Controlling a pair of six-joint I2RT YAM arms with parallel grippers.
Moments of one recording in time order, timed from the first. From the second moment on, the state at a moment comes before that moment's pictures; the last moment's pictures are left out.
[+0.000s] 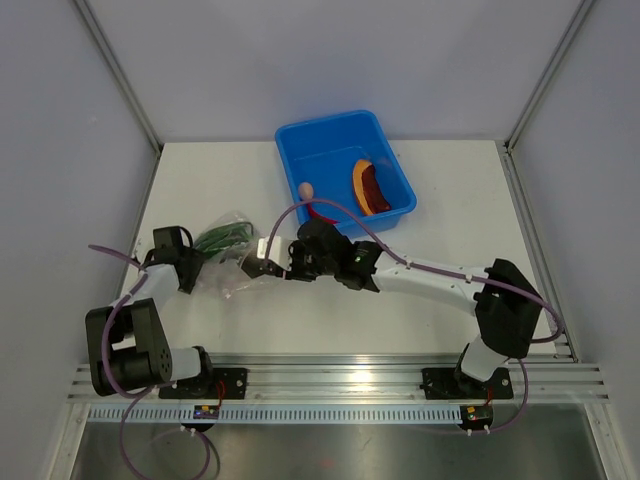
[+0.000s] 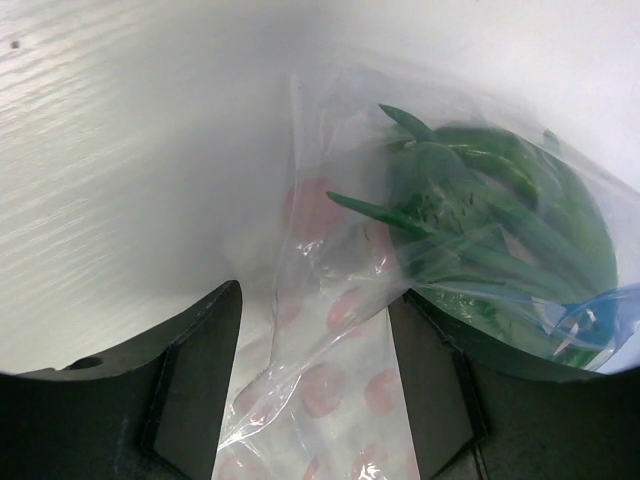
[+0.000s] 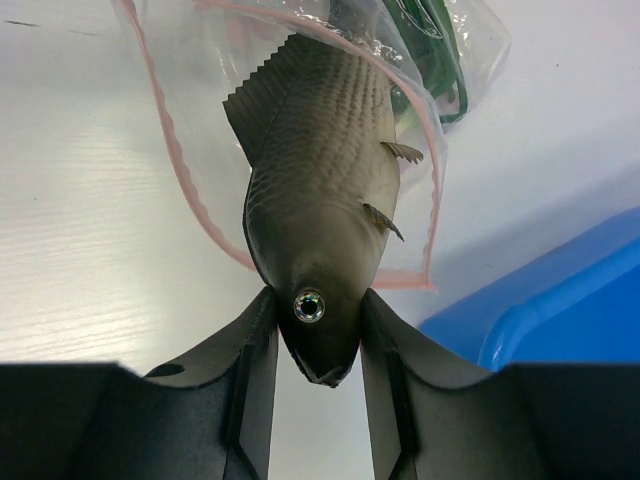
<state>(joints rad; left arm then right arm) 0.21 1.31 0.58 -0.26 -0.17 -1.00 1.04 1.67 1.23 -0.14 -0.12 -0.56</state>
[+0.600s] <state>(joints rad) 0.22 1.30 0.57 -0.29 -0.19 -1.02 0.86 1.27 1.02 -0.12 -0.04 -0.53</state>
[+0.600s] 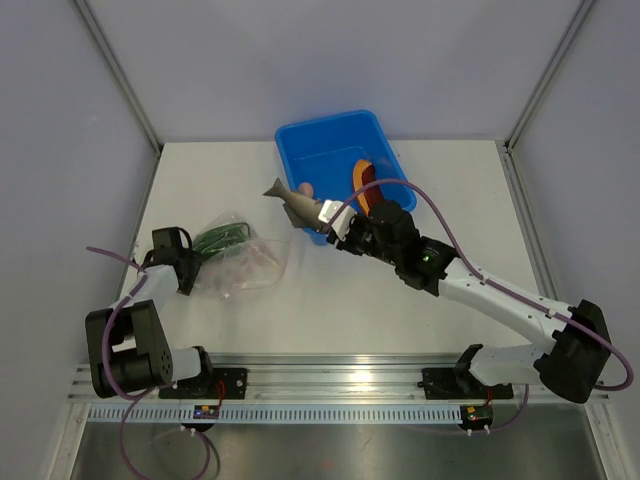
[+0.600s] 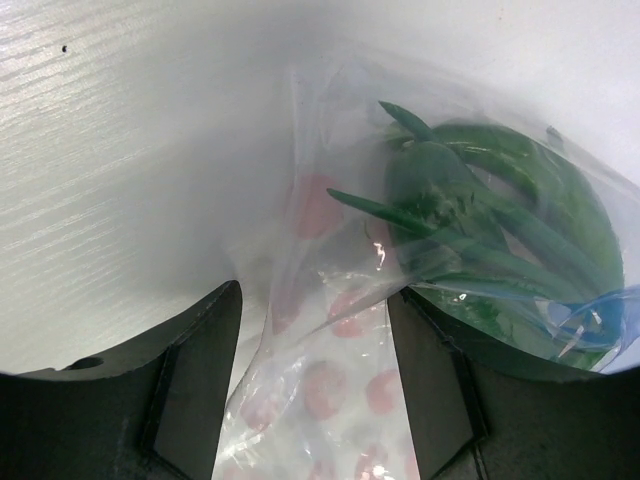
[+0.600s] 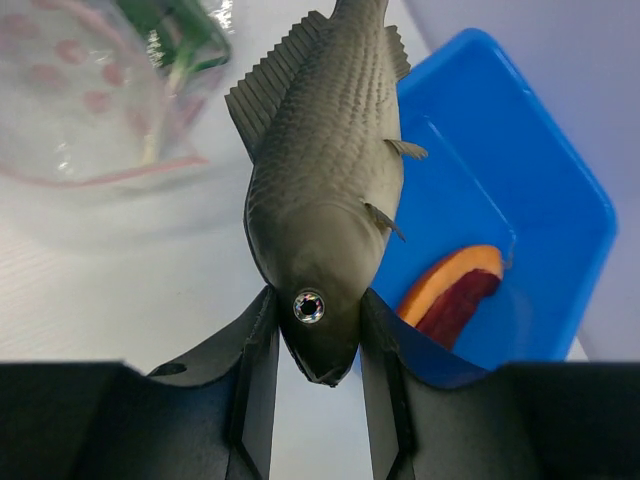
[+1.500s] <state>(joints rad) 0.22 1.30 0.57 -0.27 -0.19 -1.02 0.56 1.69 1.13 0.17 0.26 -0.33</state>
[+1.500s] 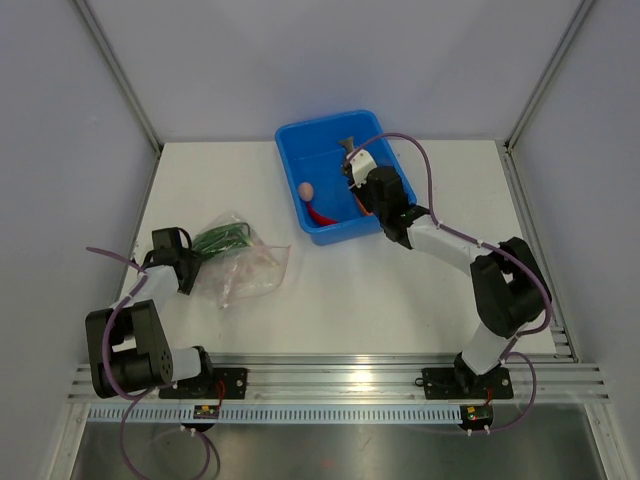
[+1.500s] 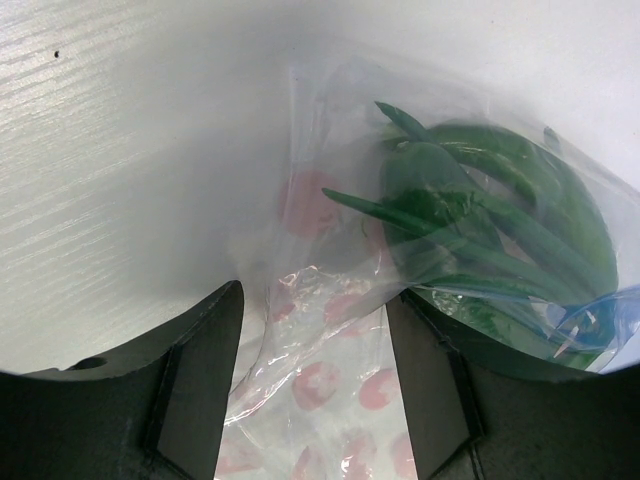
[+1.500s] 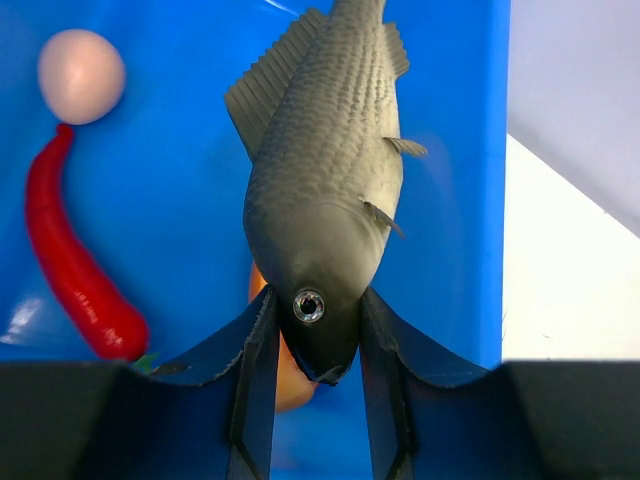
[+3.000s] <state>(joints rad) 0.22 1.28 0.55 -0.27 -0.17 -1.00 0.90 1.62 1.18 -0.07 0.10 0.43</state>
